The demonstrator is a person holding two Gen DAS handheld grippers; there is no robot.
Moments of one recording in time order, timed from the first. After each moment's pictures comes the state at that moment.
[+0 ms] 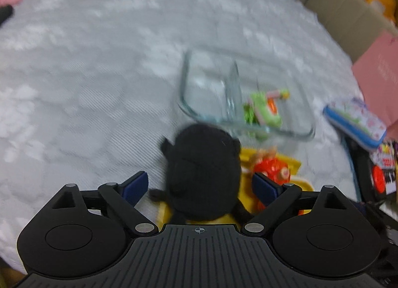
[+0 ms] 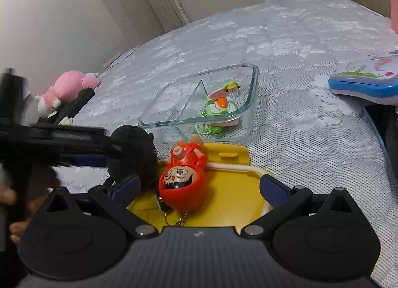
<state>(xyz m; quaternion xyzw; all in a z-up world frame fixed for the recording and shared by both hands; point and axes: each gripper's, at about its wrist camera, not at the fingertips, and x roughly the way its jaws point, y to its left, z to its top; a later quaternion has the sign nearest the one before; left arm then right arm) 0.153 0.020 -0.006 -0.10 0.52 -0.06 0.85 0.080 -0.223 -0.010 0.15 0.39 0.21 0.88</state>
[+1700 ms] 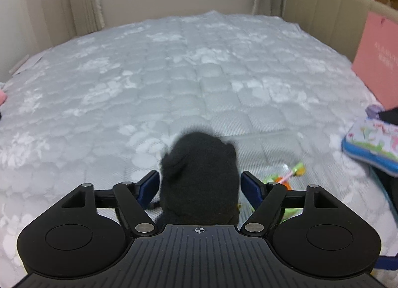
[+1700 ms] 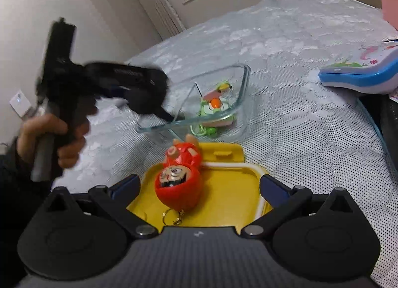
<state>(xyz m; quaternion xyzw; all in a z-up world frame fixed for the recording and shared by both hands) 0.218 -0.011 0.027 0.06 0.40 -0.07 0.91 0.073 -0.234 -0.019 0.18 0.38 0.20 0.88</state>
